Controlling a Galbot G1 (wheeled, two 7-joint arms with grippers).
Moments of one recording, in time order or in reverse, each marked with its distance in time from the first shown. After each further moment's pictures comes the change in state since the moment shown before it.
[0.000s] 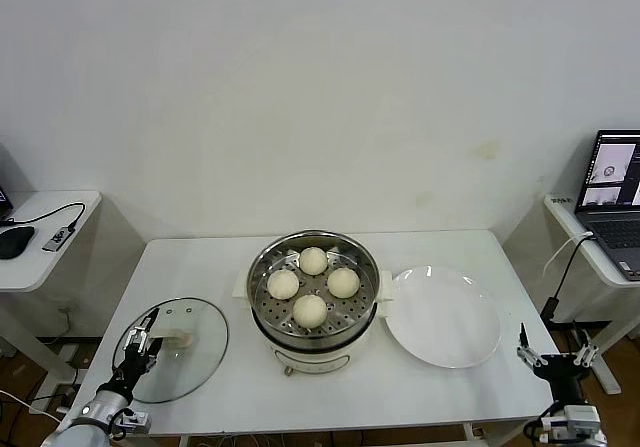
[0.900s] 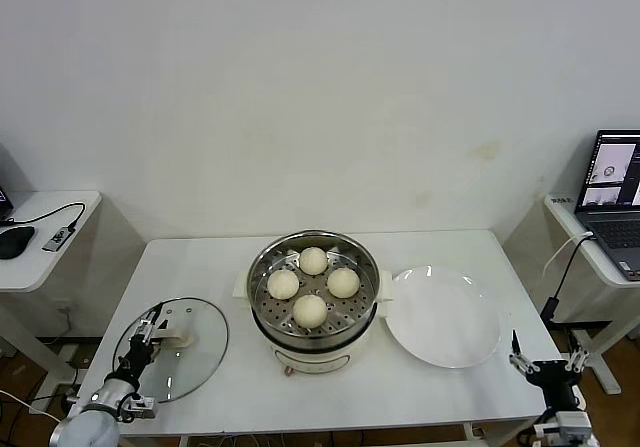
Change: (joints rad) left arm -0.100 -0.034 0.023 0.112 -0.008 -0.011 0.006; right arm -0.015 0.006 -0.021 -0.002 -0.021 0.008 -0.015
